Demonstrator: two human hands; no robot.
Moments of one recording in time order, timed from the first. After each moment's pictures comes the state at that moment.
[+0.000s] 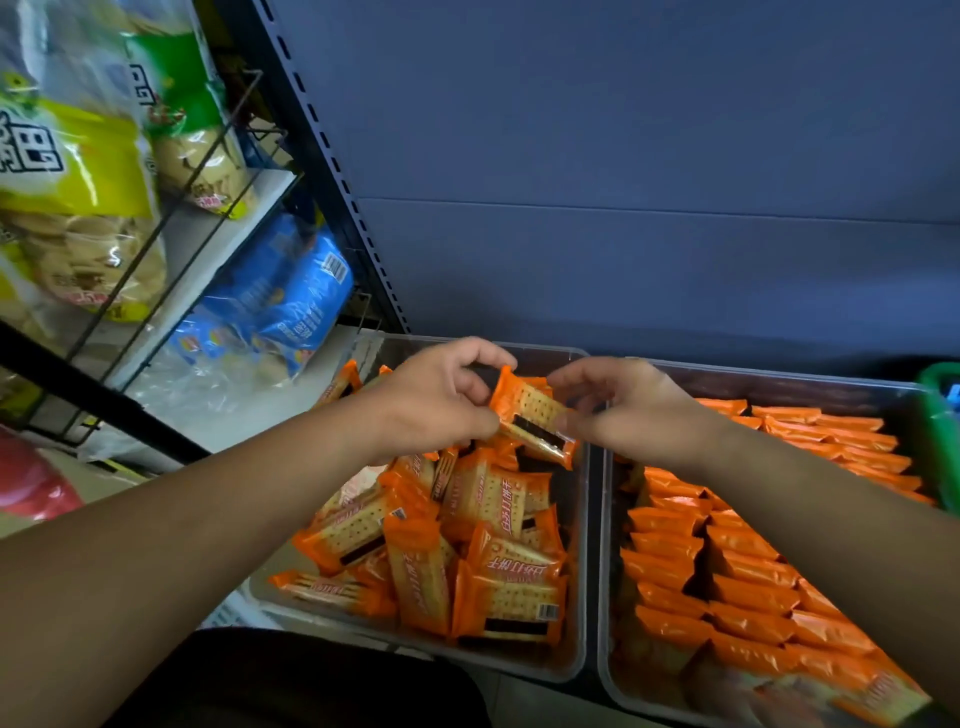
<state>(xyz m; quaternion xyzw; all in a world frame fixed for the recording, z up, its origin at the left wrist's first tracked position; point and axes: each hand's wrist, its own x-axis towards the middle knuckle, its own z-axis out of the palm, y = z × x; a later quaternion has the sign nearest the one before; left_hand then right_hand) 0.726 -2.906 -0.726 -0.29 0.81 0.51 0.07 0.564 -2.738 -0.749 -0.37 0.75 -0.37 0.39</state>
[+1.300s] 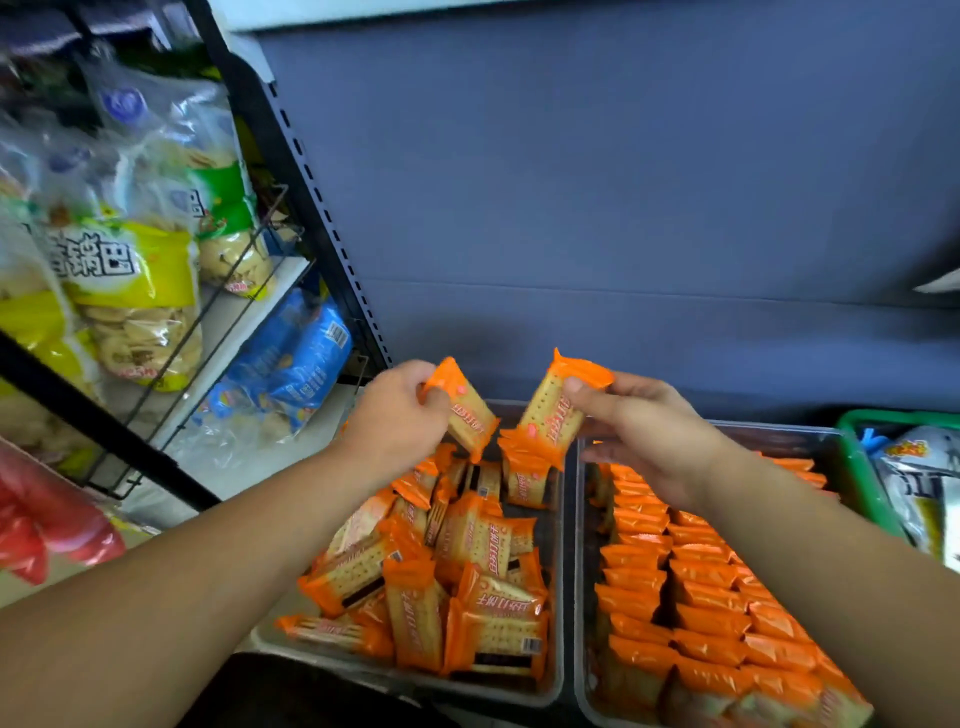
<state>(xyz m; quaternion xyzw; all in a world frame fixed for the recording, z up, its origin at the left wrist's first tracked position) 0.729 -2.908 -0.698 -0.38 0.84 0.37 -0.13 0.557 -2.719 -0.704 -0.17 0.65 -0.59 0.44</state>
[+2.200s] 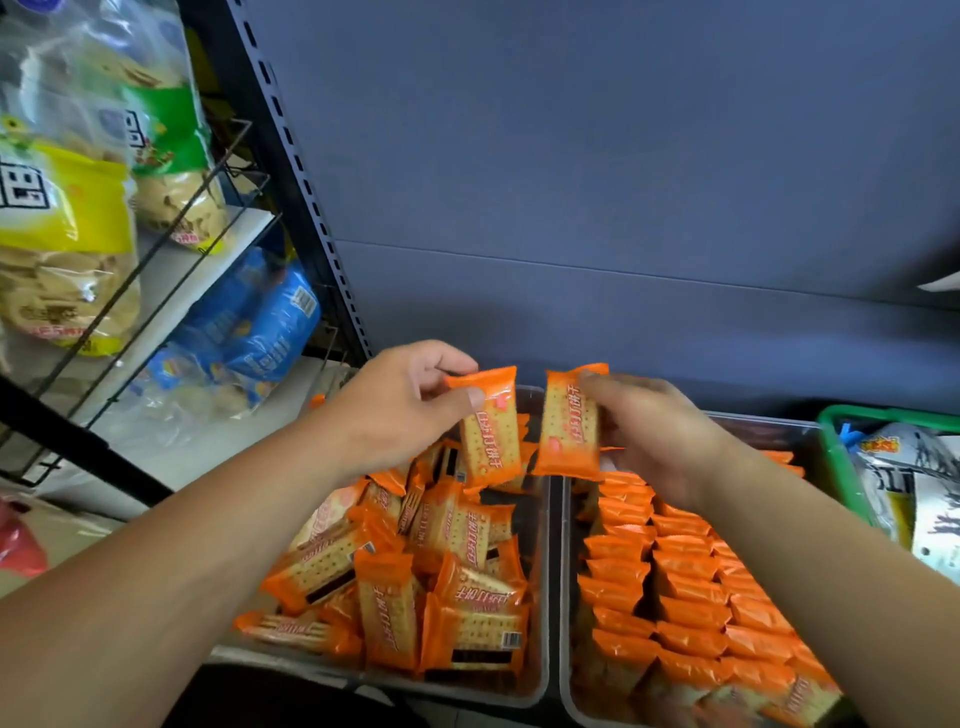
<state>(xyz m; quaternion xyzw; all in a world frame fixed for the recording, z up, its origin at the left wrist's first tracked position) 0.730 -2.898 -0.681 -0.28 0.81 0.50 -0.06 0.555 -2.724 -0.713 -0.11 0.71 -0.55 0.43</state>
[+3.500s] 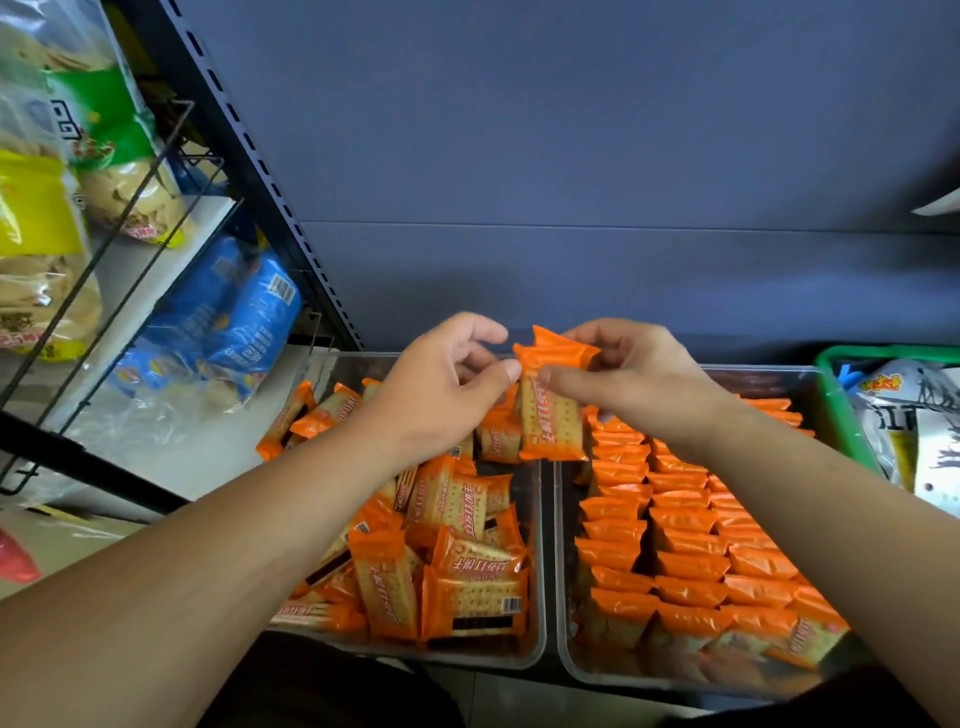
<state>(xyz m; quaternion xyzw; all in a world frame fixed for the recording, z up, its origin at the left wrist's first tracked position) 0.696 -2.870 -0.716 -0.23 0.84 0.48 -0.10 0.552 -2.707 -0.709 -0.28 0.74 -0.51 0.34</state>
